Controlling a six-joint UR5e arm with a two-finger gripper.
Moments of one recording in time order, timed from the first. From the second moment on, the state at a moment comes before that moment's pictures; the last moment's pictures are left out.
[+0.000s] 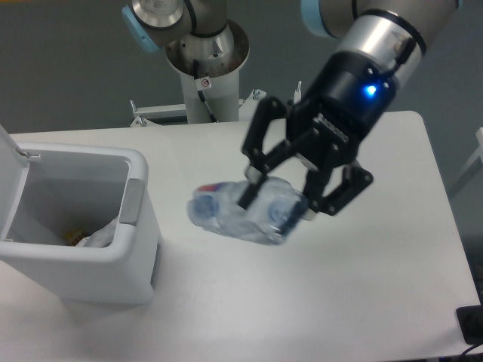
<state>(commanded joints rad) 2.55 -1.91 -1.15 -0.98 0.38 0.29</state>
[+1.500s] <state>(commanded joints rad) 2.26 -1.84 -1.43 -0.87 0.55 0.43</state>
